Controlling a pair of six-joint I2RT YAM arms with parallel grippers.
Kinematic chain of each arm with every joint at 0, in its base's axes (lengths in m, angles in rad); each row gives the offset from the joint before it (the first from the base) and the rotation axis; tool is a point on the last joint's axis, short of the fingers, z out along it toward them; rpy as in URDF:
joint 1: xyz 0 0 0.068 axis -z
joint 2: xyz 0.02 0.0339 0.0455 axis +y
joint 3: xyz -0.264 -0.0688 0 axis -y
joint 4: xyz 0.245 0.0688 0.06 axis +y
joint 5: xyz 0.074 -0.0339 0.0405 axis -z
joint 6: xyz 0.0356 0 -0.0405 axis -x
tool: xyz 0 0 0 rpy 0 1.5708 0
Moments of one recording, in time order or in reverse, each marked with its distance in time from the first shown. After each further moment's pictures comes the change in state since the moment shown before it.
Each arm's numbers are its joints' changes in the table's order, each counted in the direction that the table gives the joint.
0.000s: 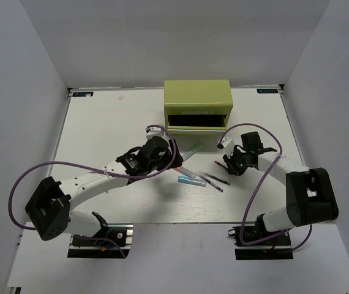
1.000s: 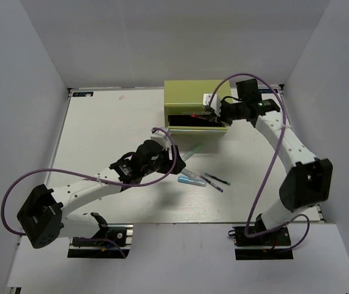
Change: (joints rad) left arm 0.000 -0.099 -0.108 -0.191 0.185 -0.237; right arm -0.080 0.131 0.778 0.339 -0.310 0.483
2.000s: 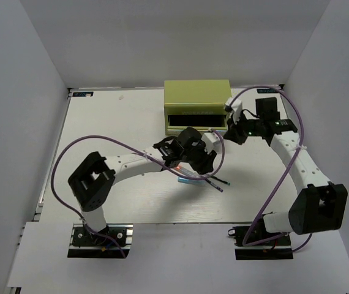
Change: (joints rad) left arm 0.084 0.489 0.456 0.044 0.348 -0.499; right arm 0.104 -0.174 -0.227 -0.035 -0.037 -0.465
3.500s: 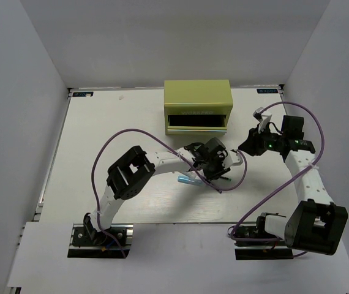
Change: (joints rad) left arm 0.093 0.425 0.316 0.182 -0.065 -0.380; right arm 0.323 -0.190 -0.312 -0.103 -0.123 -0.211
